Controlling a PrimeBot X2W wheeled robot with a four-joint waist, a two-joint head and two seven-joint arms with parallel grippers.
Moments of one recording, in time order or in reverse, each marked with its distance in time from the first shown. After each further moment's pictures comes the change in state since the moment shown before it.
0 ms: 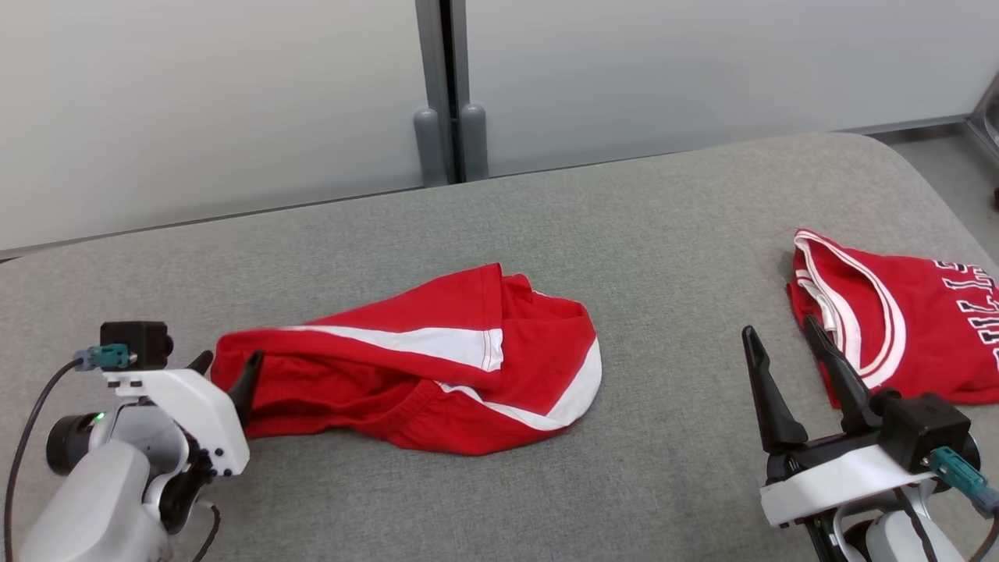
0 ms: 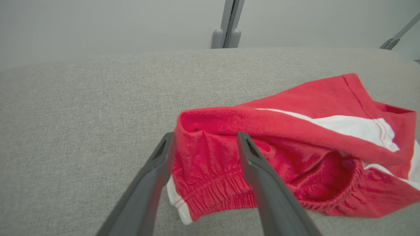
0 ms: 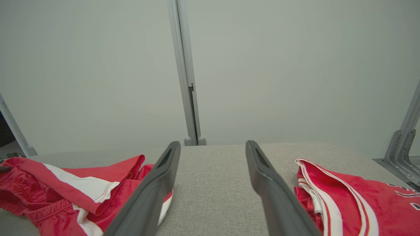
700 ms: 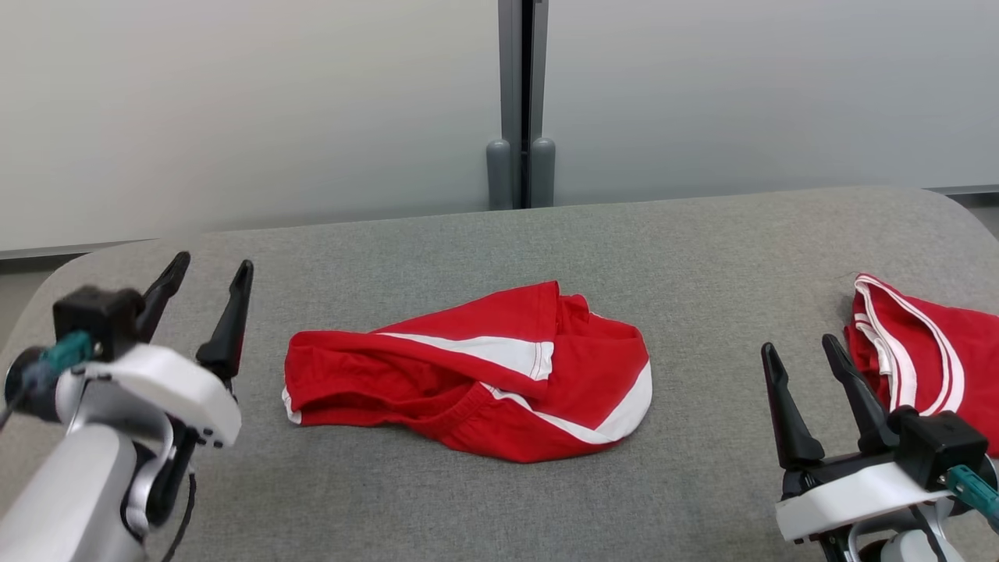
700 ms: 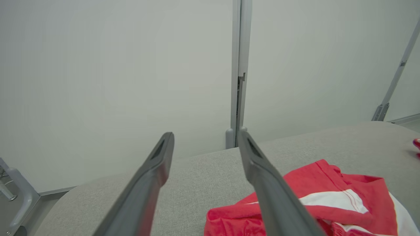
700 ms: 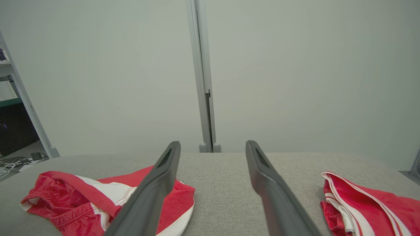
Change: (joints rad) left arm 0.063 0.128 -0.049 -0.416 0.035 0.132 -0.206; right arm 0.045 0.001 -0.041 -0.002 0.000 0.000 0.000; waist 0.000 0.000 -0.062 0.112
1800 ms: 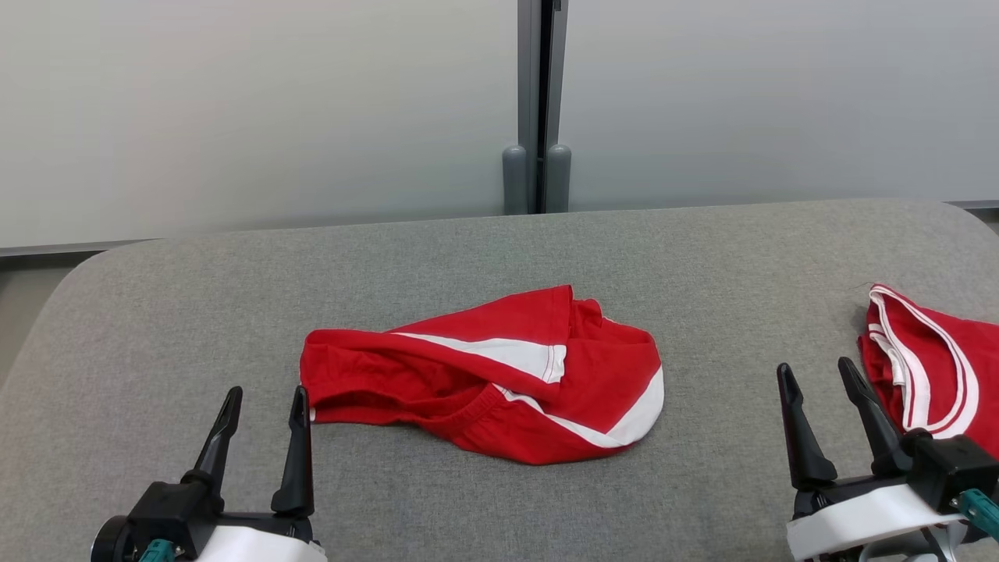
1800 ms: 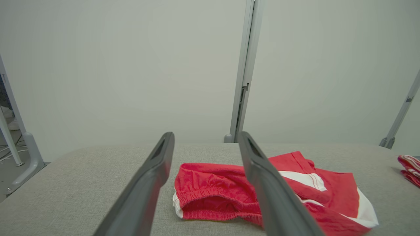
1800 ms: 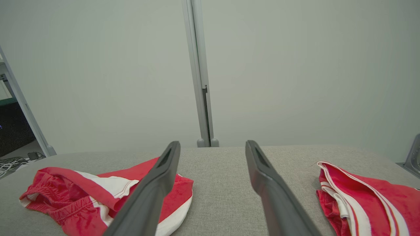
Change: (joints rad) left arm 0.459 -0.266 0.193 -0.289 0.257 0.125 -0.181; right arm 0.058 0.016 -0.044 -0.016 -0.013 0.000 0.000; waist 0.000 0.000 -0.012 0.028
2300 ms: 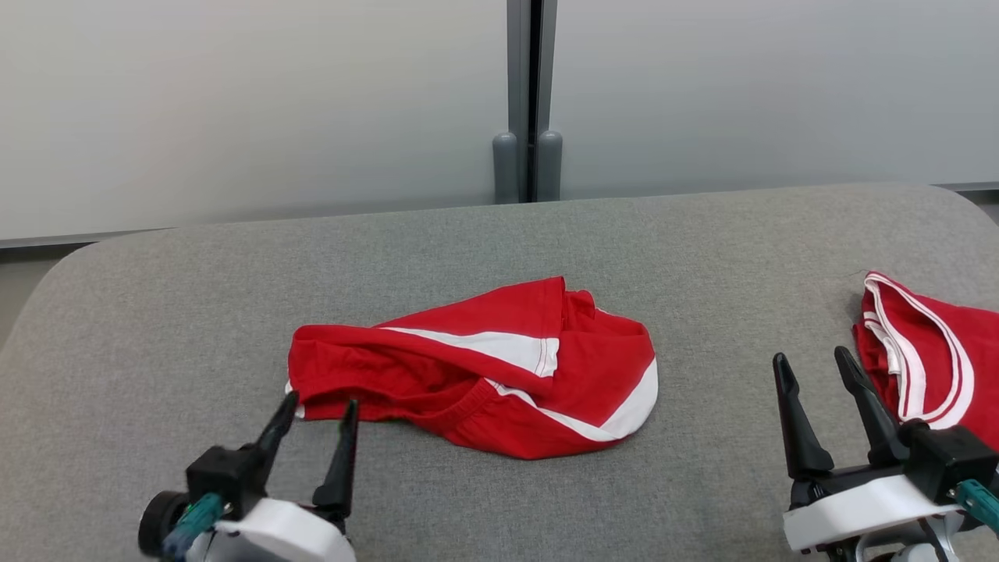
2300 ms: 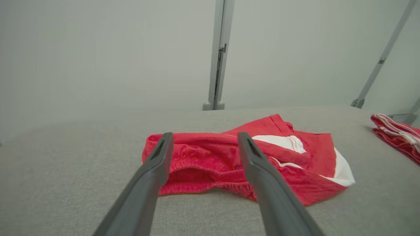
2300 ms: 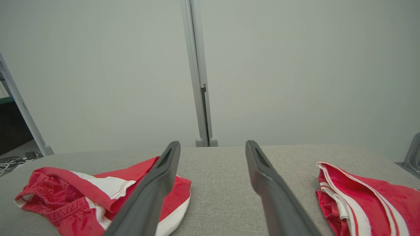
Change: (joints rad) left arm -0.041 -0.016 -0.021 0.079 0.020 -0.080 0.056; right arm -0.012 0.001 0.008 -0.003 -0.003 0.000 0.000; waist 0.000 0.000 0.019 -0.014
